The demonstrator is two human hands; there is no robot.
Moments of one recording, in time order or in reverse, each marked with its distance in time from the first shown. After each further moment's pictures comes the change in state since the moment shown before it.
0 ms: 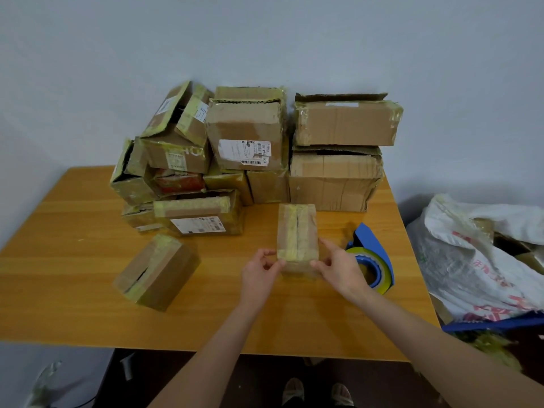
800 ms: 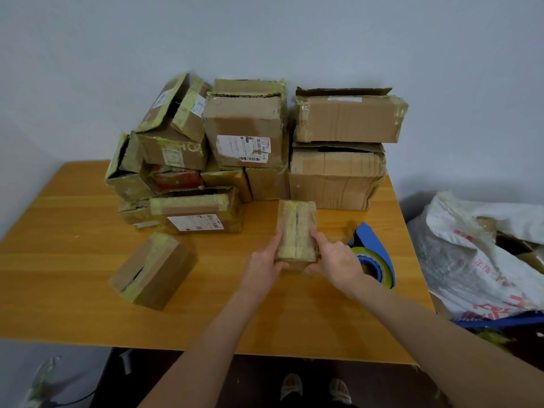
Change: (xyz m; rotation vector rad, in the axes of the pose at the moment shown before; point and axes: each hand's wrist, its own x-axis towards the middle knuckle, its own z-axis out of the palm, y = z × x) left_hand 0.020 0.004 -0.002 0.373 -0.180 0.316; right_hand 0.020 -0.009 -0.006 -0.483 -0.099 -0.088
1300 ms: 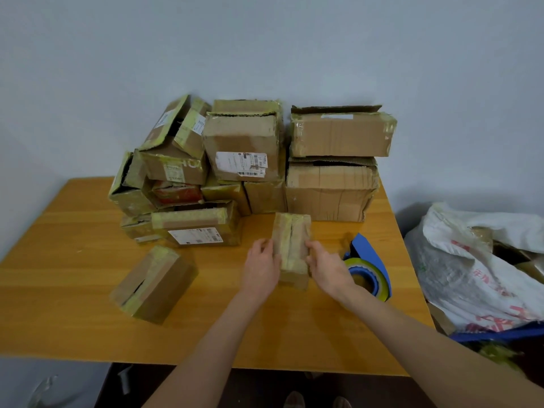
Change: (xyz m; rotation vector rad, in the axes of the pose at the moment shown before) left_hand 0.013 0.021 -0.009 0.153 0.108 -0.099; right_hand -0.004 -0.010 0.001 0.330 0.035 0.070
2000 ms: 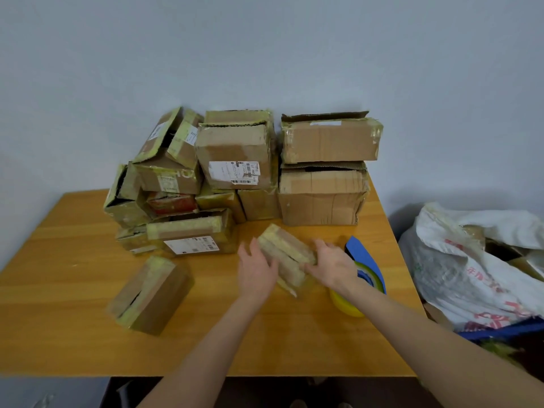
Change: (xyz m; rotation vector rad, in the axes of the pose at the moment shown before) left_hand 0.001 0.014 -0.007 -0.097 0.017 -0.261; right_hand 0.011 0.005 -0.021 -0.254 -0.015 0.060
